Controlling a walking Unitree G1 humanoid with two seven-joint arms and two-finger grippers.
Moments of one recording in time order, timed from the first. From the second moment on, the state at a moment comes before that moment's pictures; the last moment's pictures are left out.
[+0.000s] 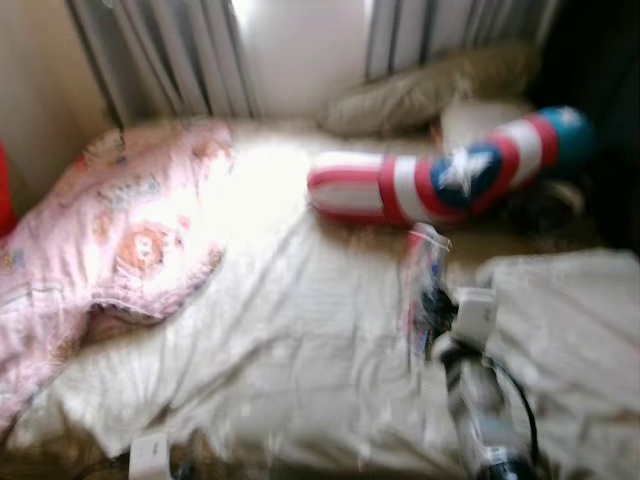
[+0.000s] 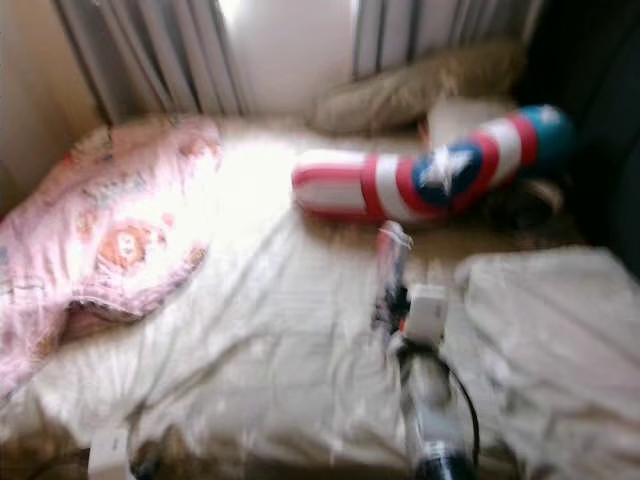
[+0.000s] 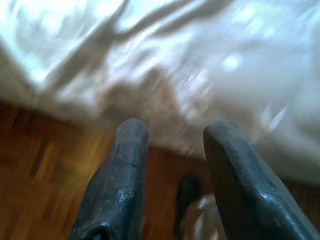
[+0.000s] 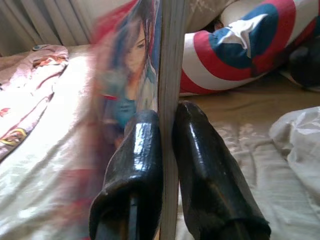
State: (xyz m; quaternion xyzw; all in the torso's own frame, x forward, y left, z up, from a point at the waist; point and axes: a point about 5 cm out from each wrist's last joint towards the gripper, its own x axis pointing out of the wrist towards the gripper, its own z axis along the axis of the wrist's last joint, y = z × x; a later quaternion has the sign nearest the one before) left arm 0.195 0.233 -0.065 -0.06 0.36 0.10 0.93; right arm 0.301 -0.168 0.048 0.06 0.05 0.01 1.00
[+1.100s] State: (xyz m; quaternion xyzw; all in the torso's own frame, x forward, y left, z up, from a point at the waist) left arm 0.243 0.218 -0.031 -0.02 0.25 0.02 0.97; right arm 0.291 -0.185 0.046 0.05 0.04 -0.04 1.00
